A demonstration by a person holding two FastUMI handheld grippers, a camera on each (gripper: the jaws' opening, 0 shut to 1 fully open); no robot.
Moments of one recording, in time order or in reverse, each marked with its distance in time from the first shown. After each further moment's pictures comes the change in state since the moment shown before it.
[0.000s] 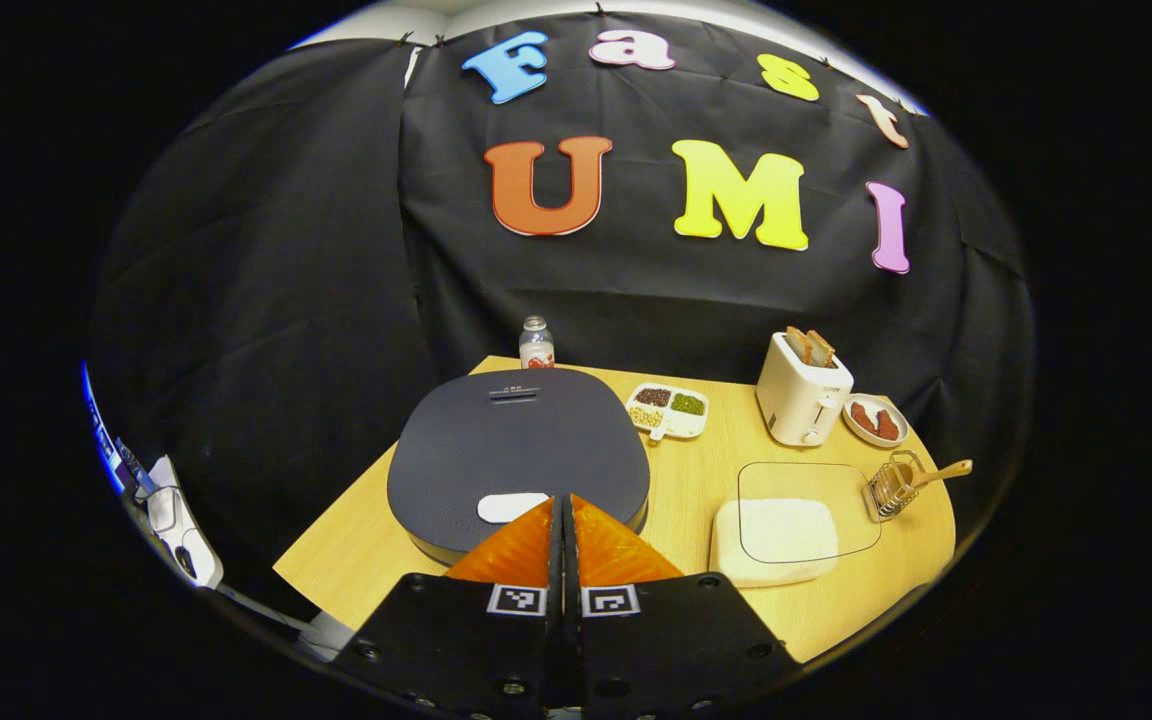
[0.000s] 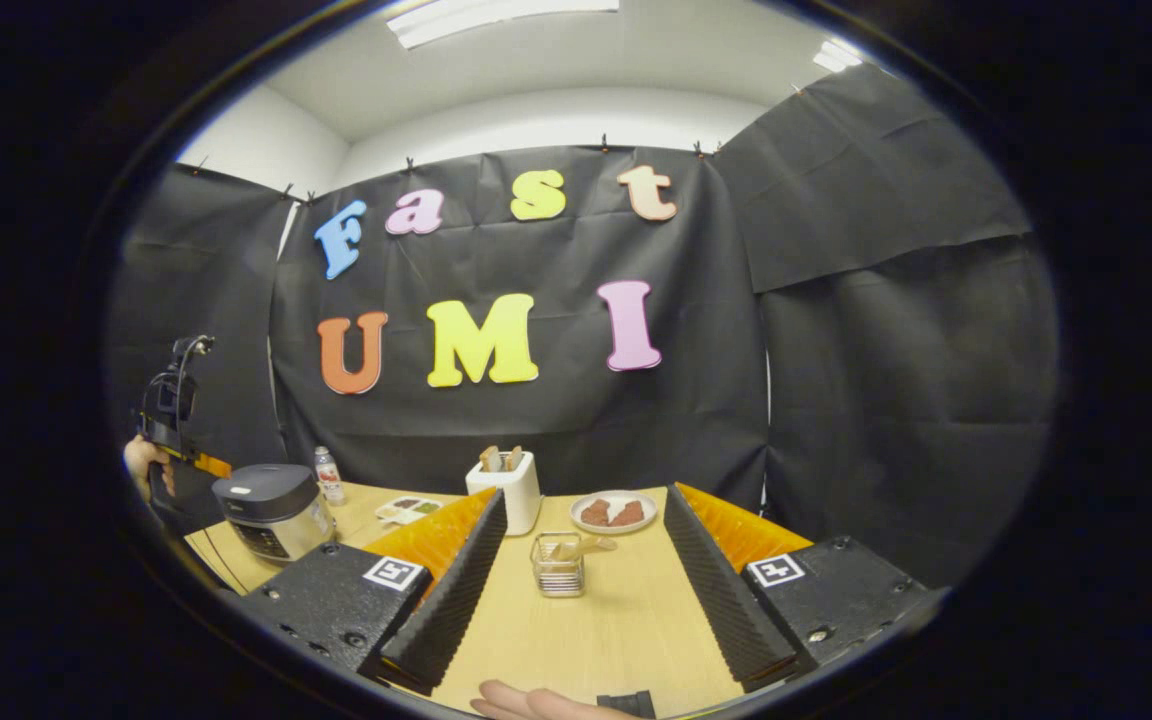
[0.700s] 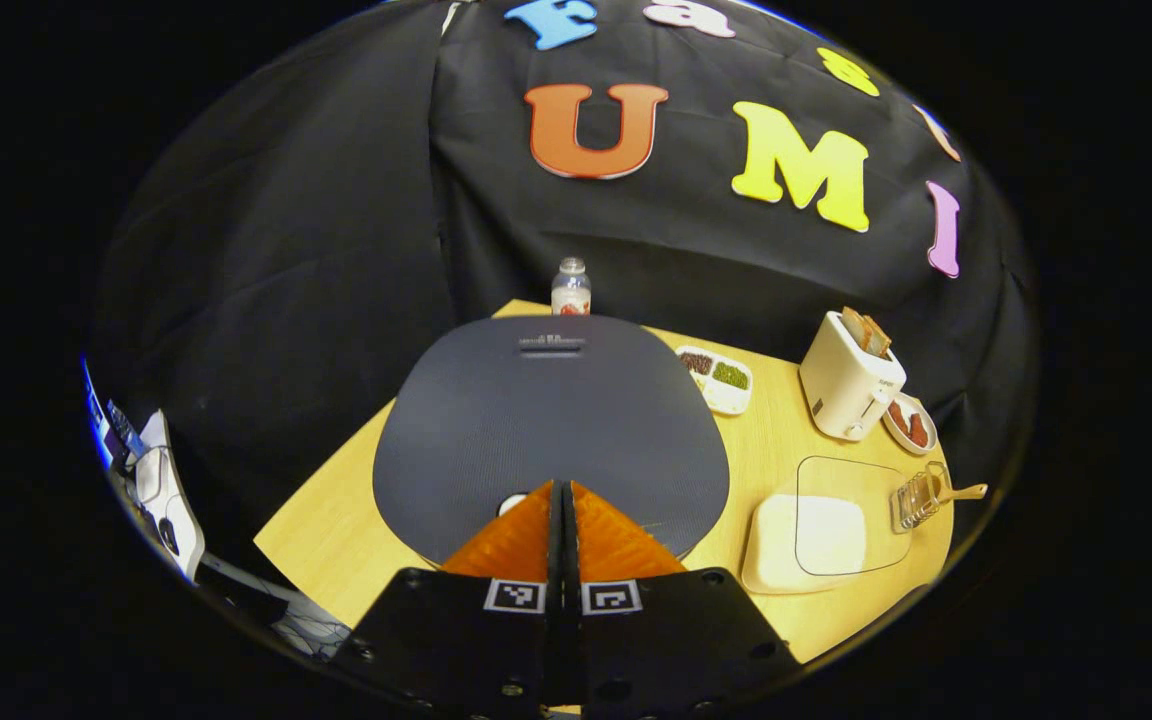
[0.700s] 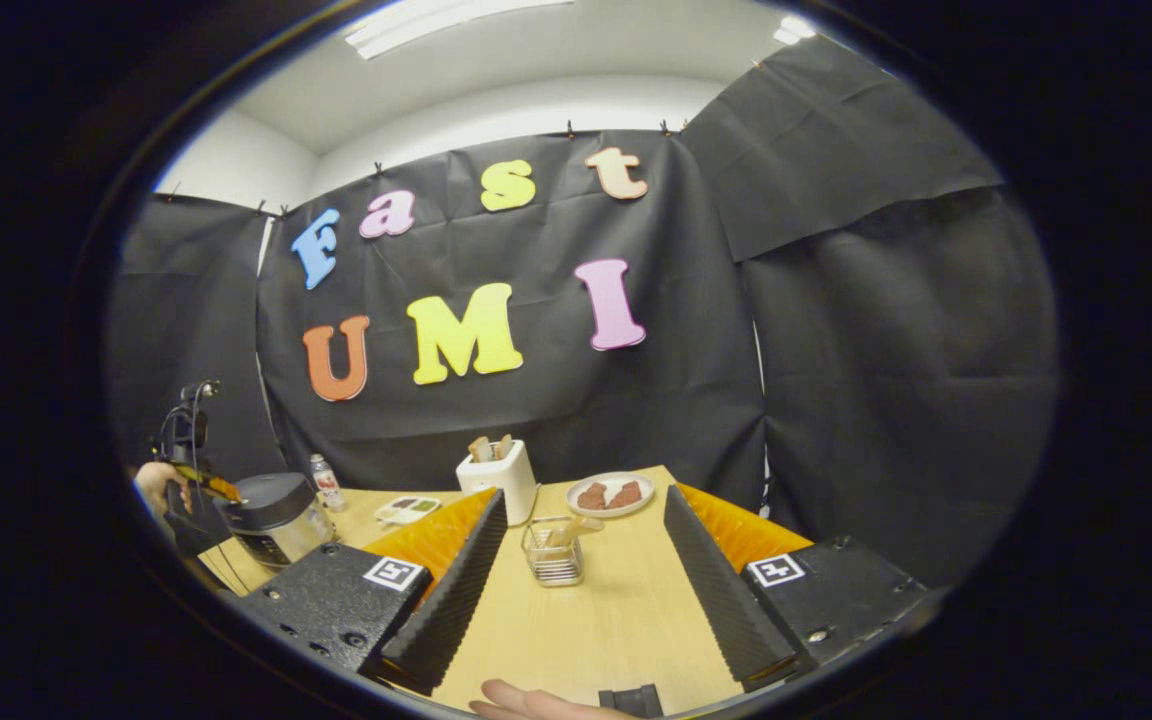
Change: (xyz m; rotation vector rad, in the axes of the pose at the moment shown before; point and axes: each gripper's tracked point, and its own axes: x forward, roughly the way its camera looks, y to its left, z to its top) left arm 0.038 0.024 -0.026 -0.072 0.144 0.048; right arm 0.009 -0.019 -0.028 0.101 0.030 -0.002
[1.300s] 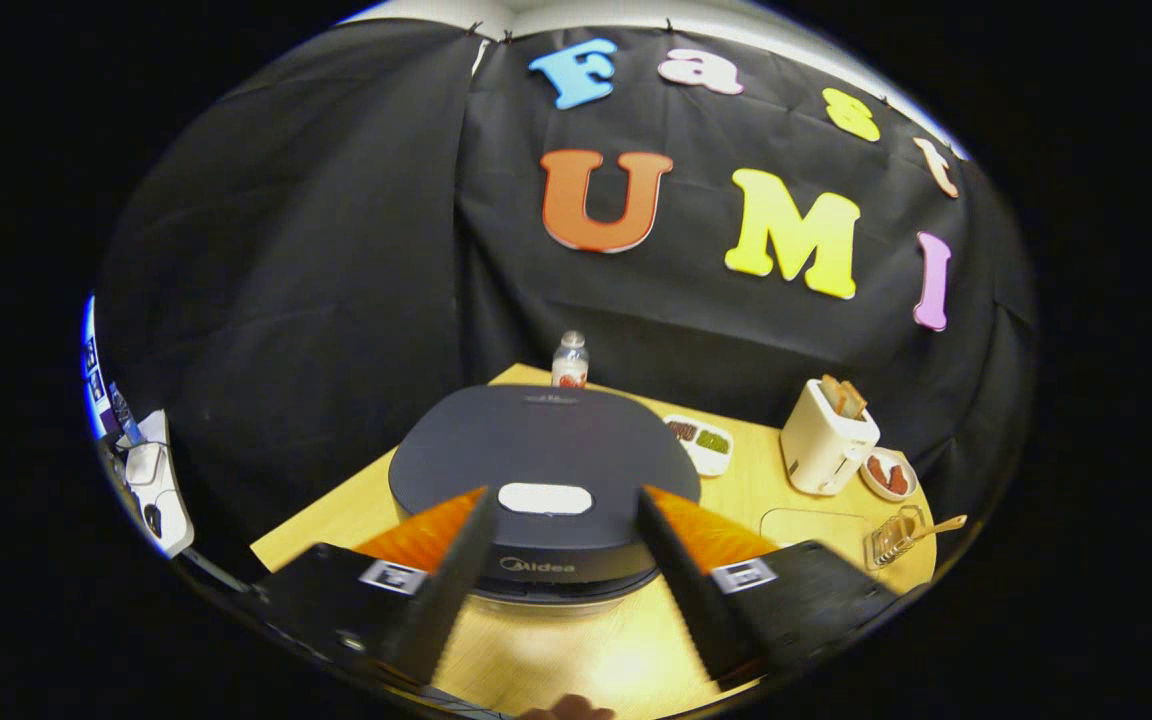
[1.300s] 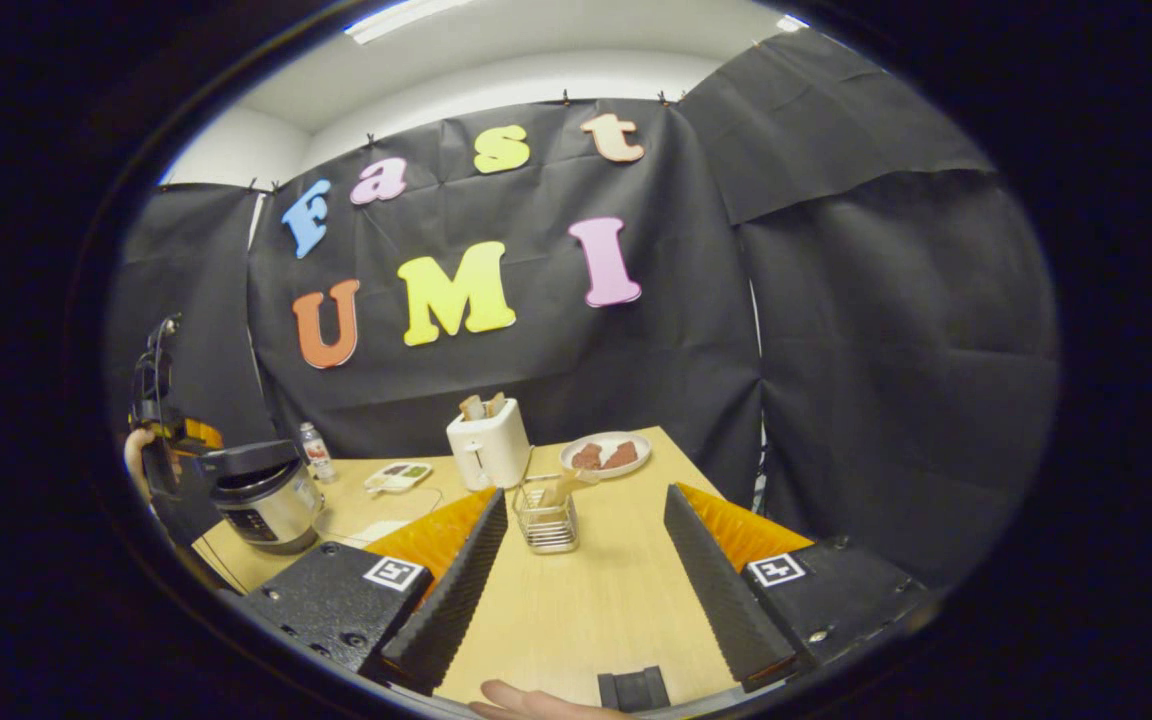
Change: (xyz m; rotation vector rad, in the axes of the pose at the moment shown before) left arm -0.072 -0.008 0.058 -0.015 -0.326 0.018; right arm 0.011 0.002 -0.056 -0.016 0.113 -0.018
